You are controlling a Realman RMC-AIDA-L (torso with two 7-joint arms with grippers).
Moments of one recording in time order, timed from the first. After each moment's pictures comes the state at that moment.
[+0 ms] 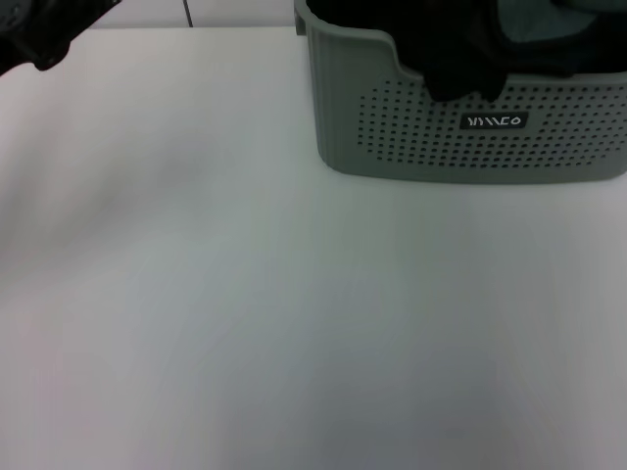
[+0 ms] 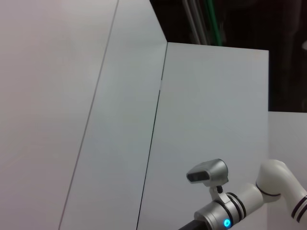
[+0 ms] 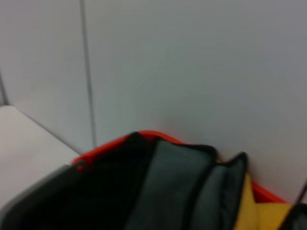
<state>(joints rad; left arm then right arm) -0.44 -2.00 0.82 0.67 1.20 1.84 -1.41 0.91 1.79 -0.84 -1.33 -2.33 -1.54 2.40</state>
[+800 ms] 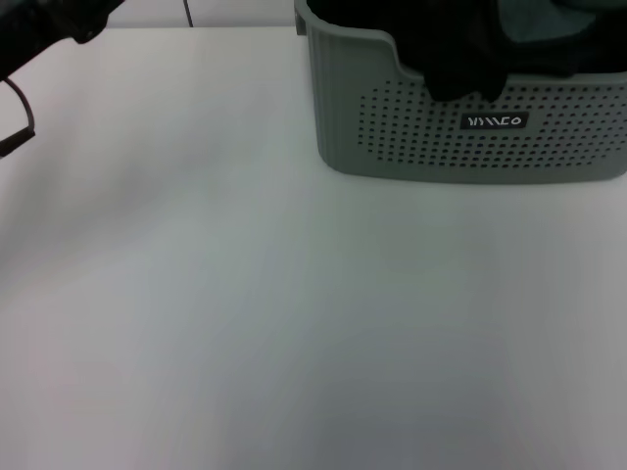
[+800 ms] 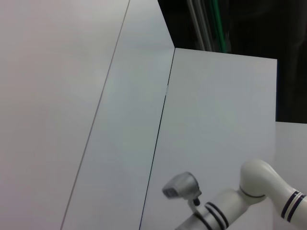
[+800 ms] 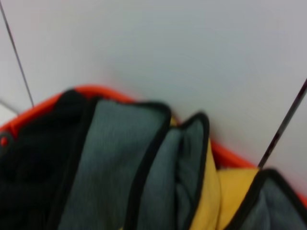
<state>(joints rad) -0.50 -2.01 0.81 0.58 1.19 1.81 -1.38 1.10 1.79 -0.84 -1.06 -2.63 -1.45 2.47</state>
